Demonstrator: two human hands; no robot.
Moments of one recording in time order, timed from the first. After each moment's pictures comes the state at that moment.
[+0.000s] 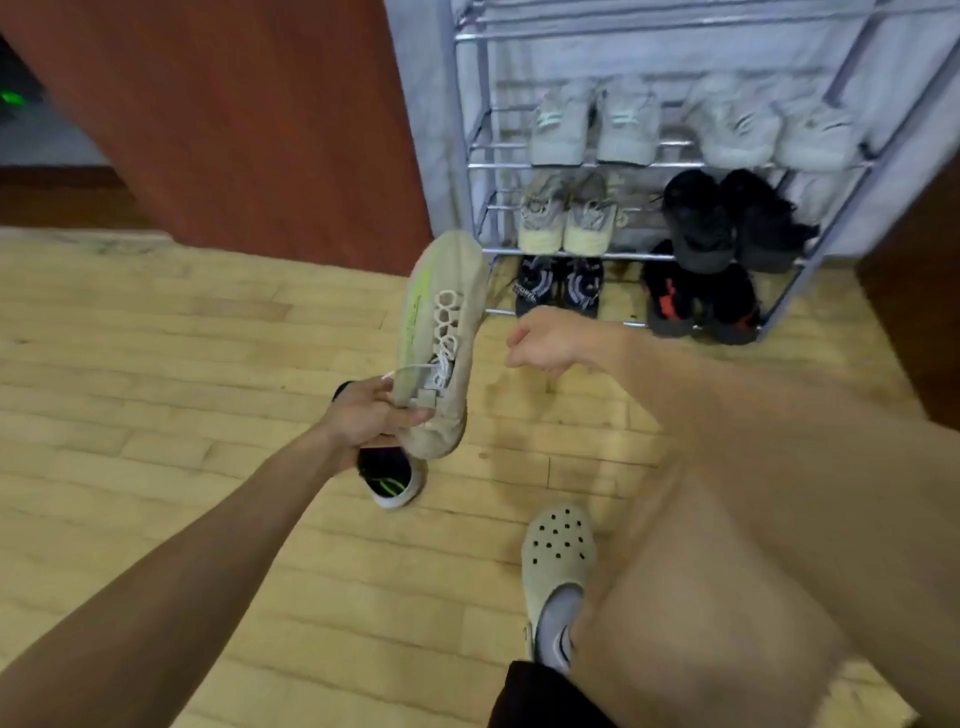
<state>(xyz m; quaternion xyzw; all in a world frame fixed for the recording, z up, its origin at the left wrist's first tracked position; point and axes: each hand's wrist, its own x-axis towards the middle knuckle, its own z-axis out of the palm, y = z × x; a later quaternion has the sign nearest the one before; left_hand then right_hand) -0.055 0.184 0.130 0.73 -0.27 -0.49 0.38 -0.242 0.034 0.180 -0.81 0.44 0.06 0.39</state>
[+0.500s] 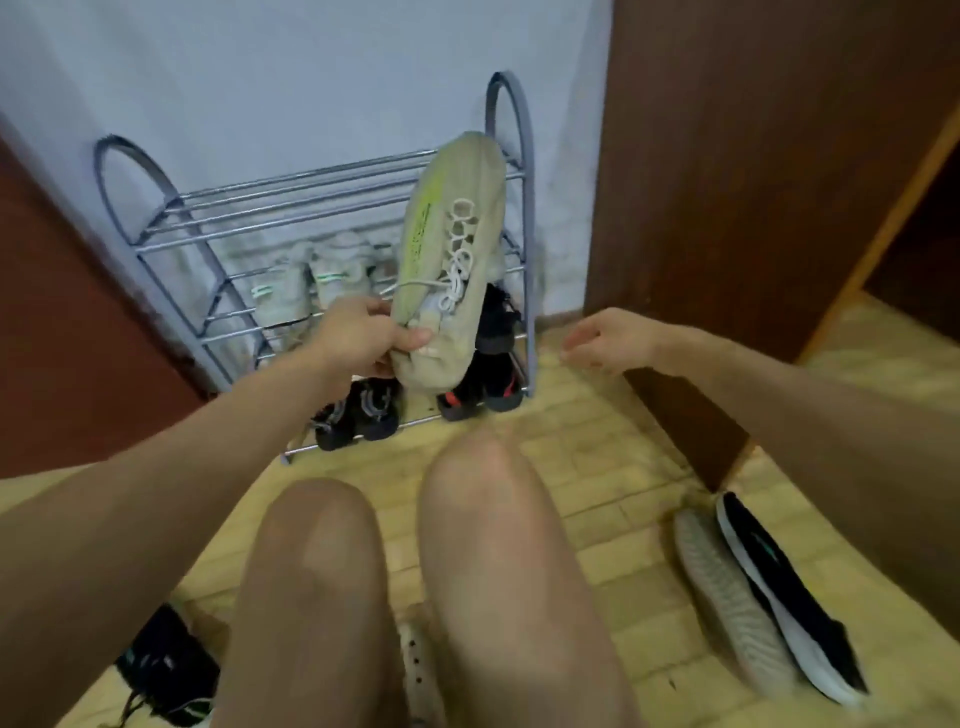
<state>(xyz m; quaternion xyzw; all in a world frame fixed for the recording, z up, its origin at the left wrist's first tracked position) -0.319 0.001 0.305 0.65 -0.50 -0.45 0.35 -0.584 -0.038 0.262 -0.71 0.62 -0.09 0.33</state>
